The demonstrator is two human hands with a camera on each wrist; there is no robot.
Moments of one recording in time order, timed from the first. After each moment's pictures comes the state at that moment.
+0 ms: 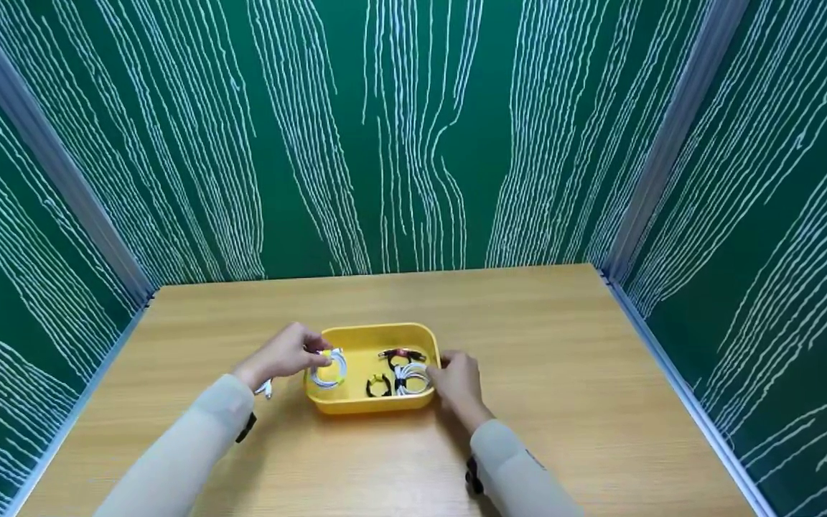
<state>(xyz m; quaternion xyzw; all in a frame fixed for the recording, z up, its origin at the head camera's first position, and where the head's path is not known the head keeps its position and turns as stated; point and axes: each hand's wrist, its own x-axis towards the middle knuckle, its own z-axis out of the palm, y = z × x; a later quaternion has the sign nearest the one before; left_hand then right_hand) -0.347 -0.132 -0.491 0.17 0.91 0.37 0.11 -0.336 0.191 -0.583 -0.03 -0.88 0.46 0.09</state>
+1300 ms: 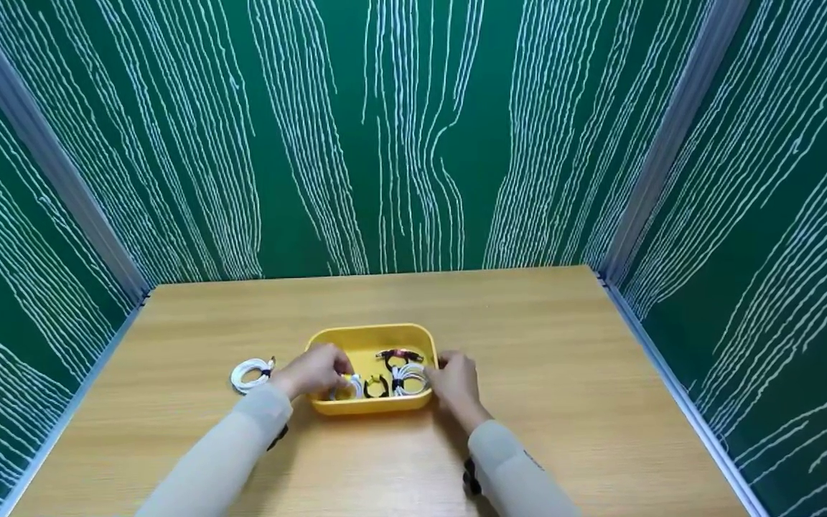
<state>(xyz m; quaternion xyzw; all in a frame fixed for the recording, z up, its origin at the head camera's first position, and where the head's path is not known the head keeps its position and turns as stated) -0.349 -0.091 -0.535 0.21 0.92 0.30 0.11 -0.336 0.188 -0.581 -0.04 -0.88 0.46 0.07</state>
